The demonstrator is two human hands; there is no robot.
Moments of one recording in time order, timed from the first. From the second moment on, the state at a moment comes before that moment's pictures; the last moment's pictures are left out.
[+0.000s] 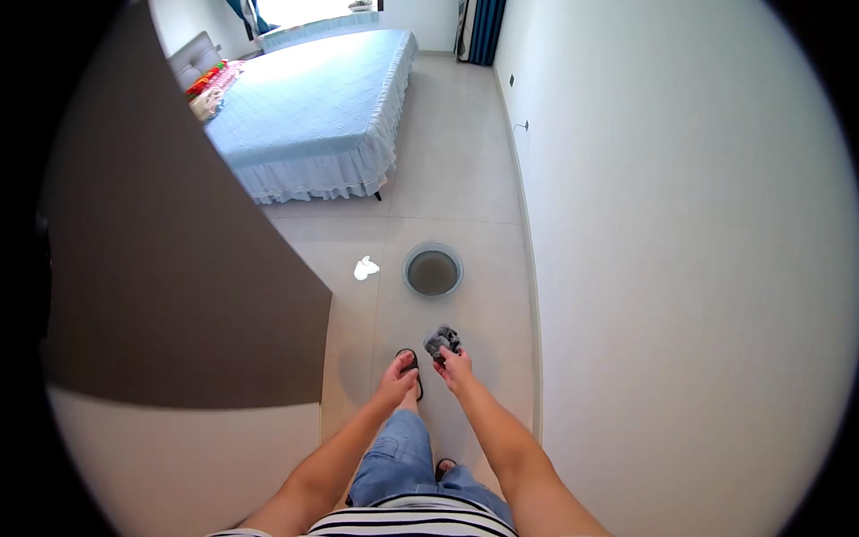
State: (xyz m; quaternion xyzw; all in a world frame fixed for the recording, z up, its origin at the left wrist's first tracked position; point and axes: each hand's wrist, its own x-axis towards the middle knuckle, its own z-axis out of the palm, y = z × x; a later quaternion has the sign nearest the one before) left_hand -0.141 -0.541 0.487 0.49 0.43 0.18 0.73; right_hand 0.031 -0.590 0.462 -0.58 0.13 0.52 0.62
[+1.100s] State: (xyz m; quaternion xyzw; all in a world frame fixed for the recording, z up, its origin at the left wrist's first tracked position) left_hand 0.049 -0.323 0.343 0.39 0.54 0.07 0.74; right_hand 0.217 -0.389 0.309 -0.72 -0.06 0.52 0.46
